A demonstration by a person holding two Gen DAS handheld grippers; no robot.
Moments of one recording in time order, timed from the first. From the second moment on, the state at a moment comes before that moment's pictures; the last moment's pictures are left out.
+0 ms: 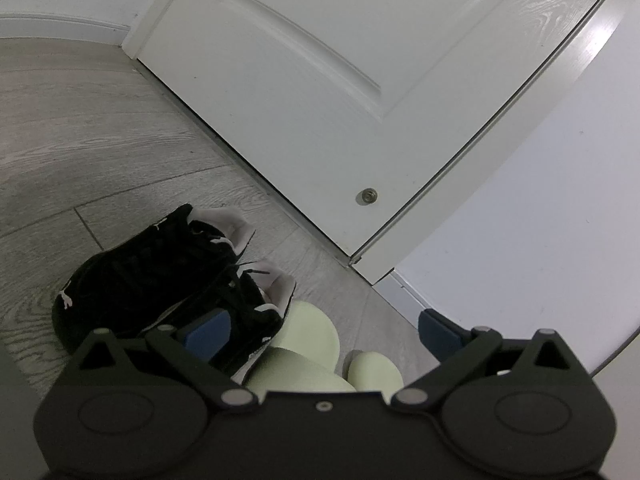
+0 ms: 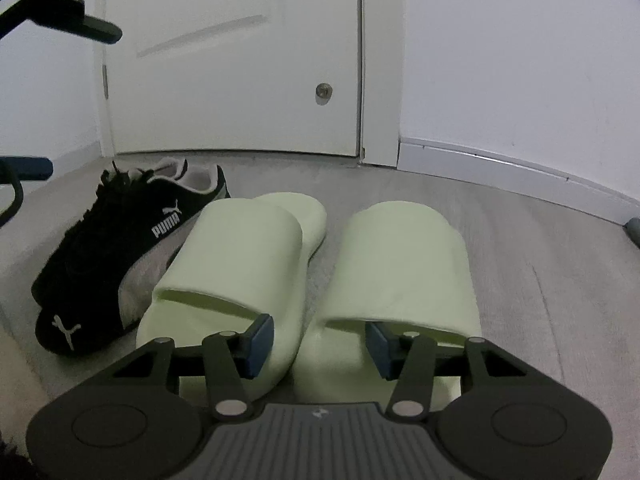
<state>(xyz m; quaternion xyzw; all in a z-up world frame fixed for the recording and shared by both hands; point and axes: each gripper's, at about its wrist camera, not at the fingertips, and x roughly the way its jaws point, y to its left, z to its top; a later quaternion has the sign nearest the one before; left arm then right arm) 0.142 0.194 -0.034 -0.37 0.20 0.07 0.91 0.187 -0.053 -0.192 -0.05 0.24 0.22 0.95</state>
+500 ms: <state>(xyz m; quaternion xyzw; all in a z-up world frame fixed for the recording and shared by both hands) 0.143 0.195 -0.036 -0.37 0.19 0.06 0.91 0.190 -0.044 -0.199 -0.06 0.21 0.25 0.94</state>
